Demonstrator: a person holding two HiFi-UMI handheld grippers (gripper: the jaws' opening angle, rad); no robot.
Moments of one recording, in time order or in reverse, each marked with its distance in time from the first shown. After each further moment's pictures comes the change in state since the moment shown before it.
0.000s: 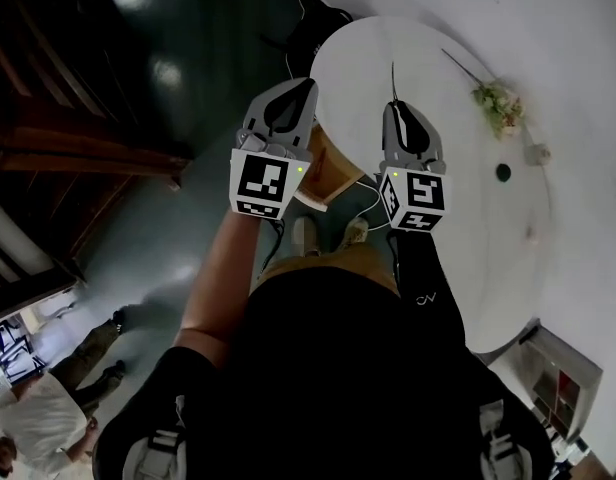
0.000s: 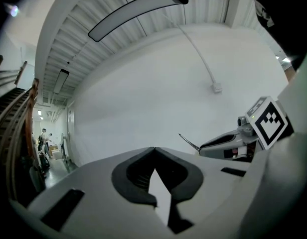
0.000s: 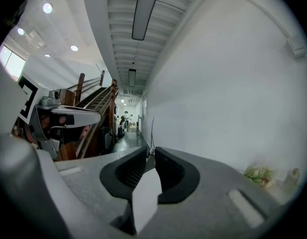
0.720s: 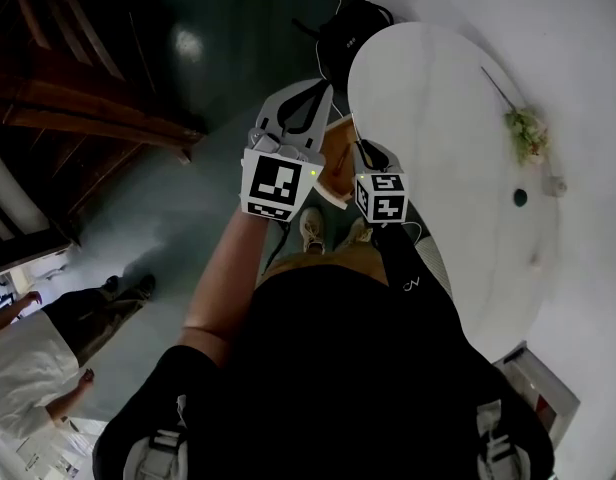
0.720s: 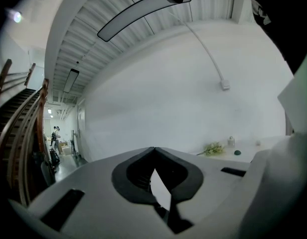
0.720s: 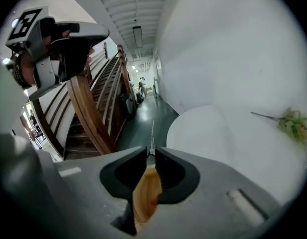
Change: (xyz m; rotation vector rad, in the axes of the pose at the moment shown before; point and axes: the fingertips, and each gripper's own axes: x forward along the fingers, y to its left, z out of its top) left arm -0.038 0.043 -0.026 -0.022 0.039 0.099; right arm 0.037 0.115 -0.184 0.082 0.474 0.252
